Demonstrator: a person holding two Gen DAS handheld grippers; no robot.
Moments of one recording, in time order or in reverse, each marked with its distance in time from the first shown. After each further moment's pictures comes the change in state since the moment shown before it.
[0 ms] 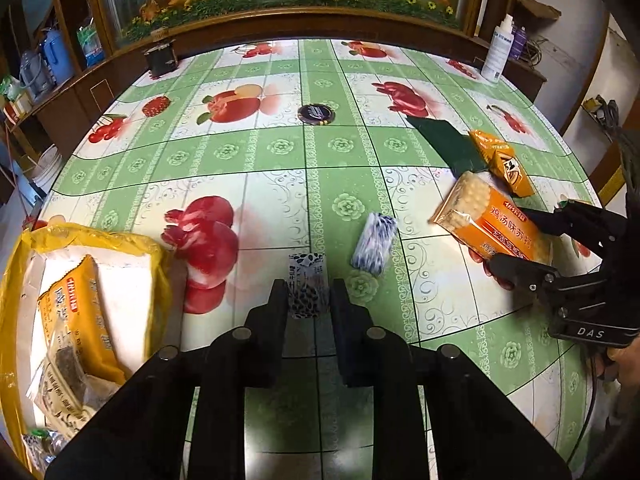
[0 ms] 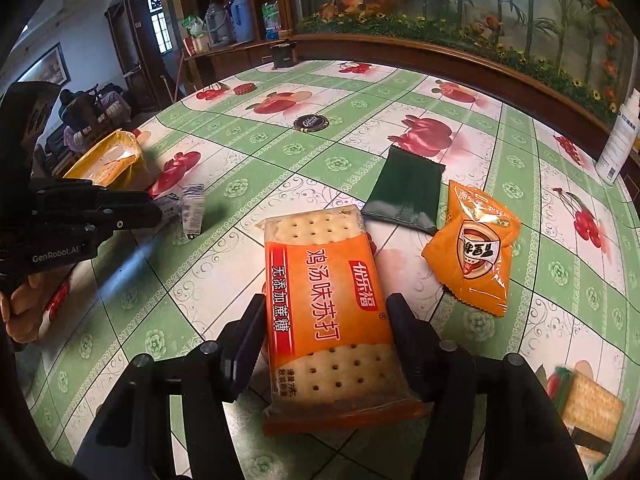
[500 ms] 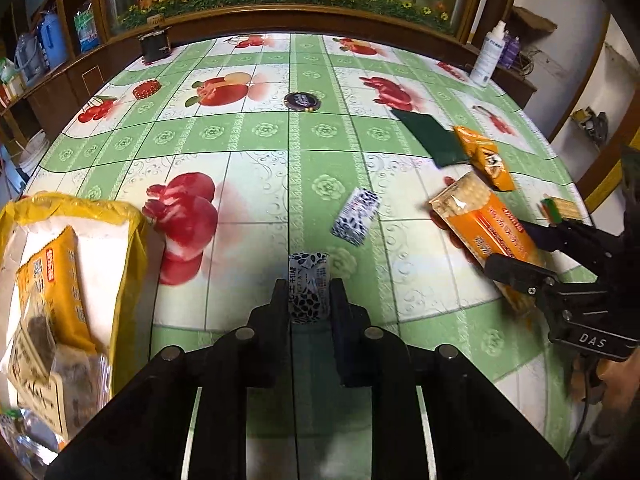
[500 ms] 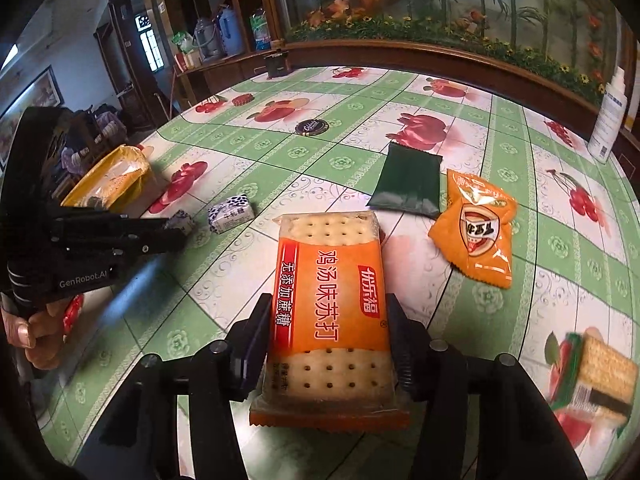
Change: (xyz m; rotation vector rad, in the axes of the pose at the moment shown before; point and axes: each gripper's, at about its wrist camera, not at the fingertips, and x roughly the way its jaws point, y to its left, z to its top) left arm -0.010 0.000 -0.017 -0.045 -0.015 -0.086; right arm -0.014 0.007 -0.012 0.083 -0.035 0.018
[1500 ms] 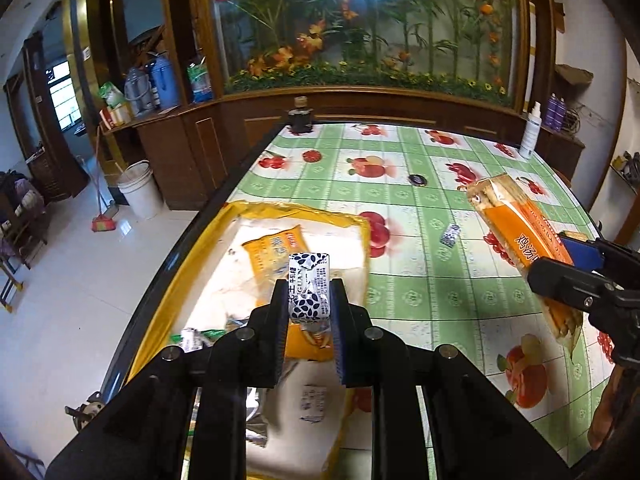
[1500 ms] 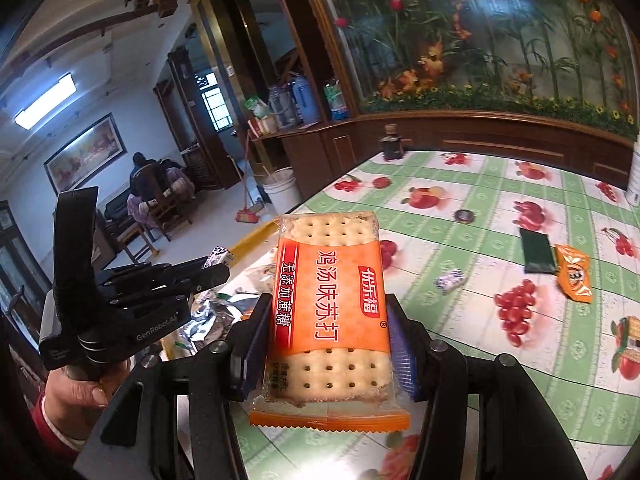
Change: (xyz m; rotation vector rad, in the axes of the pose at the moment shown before) left arm -0.165 0.077 -0.075 -0.100 -0.276 0.299; right arm -0.110 0.166 0.006 -0.017 -0.246 0.234
